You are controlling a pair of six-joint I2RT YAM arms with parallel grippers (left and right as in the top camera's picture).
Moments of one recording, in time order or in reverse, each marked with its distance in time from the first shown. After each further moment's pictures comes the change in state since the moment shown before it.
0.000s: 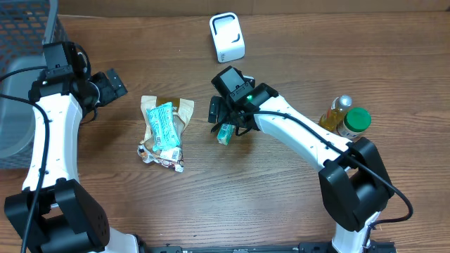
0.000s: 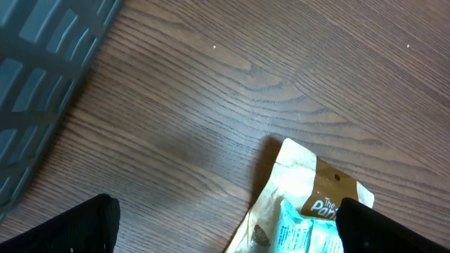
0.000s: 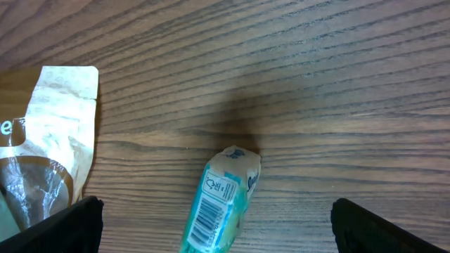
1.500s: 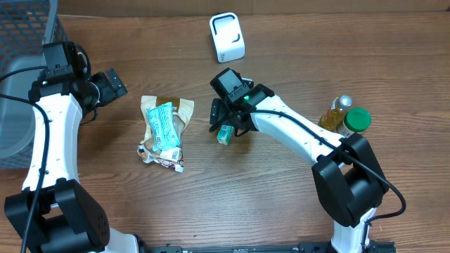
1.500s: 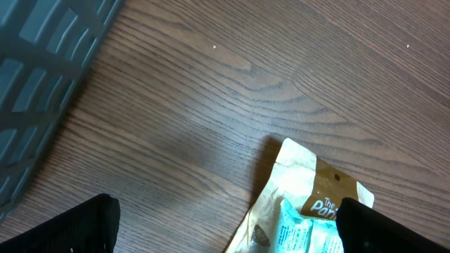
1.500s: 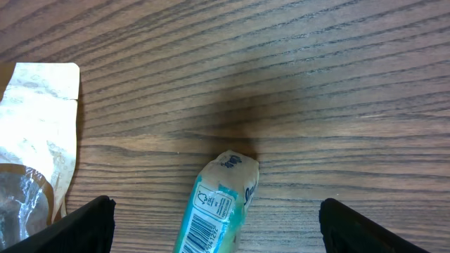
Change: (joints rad) left arm 0.000 0.000 0.000 0.000 0.000 0.000; right arm 0.000 0.036 0.000 0.012 0.001 0.000
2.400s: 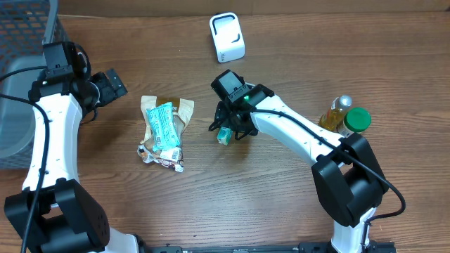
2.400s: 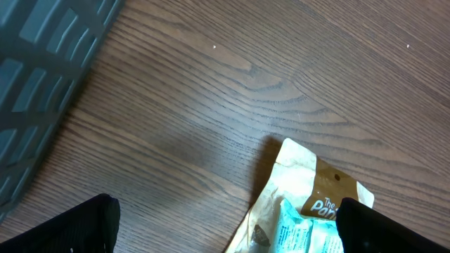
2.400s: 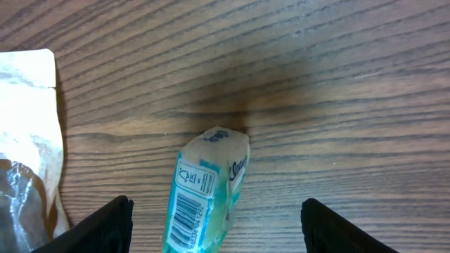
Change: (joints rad) left arm 0.000 0.000 0.000 0.000 0.000 0.000; right arm 0.000 0.002 0.000 -0.053 -0.037 0.087
